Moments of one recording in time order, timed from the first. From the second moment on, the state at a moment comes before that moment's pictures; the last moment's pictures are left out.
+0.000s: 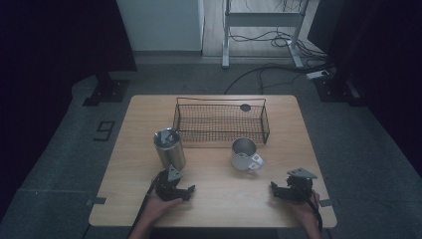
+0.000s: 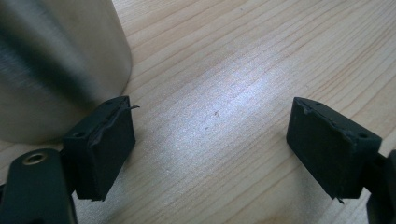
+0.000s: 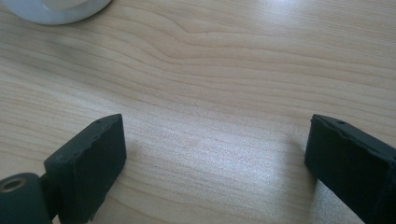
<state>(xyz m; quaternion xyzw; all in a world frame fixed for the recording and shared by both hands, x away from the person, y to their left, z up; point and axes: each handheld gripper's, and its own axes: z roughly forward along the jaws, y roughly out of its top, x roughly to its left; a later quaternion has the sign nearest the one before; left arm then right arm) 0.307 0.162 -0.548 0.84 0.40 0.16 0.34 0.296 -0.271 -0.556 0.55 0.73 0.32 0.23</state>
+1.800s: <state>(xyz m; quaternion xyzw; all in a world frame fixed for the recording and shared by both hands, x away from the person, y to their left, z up) 0.293 0.175 -0.507 0.81 0.42 0.18 0.37 0.300 -0.271 -0.556 0.58 0.72 0.31 0.24</state>
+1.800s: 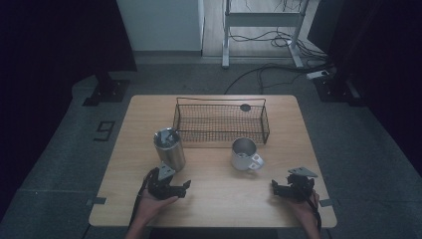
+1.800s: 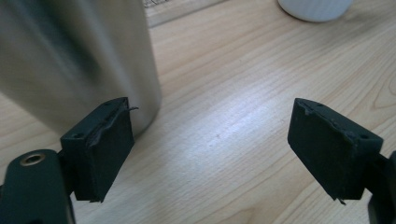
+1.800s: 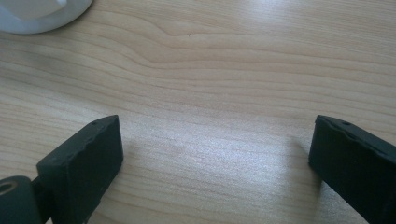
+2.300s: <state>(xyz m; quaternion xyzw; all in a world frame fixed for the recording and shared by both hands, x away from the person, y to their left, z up) 0.293 0.207 -0.481 0.78 0.45 0.20 0.39 0.300 -0.272 -0.556 0.58 0.71 0.31 0.24</state>
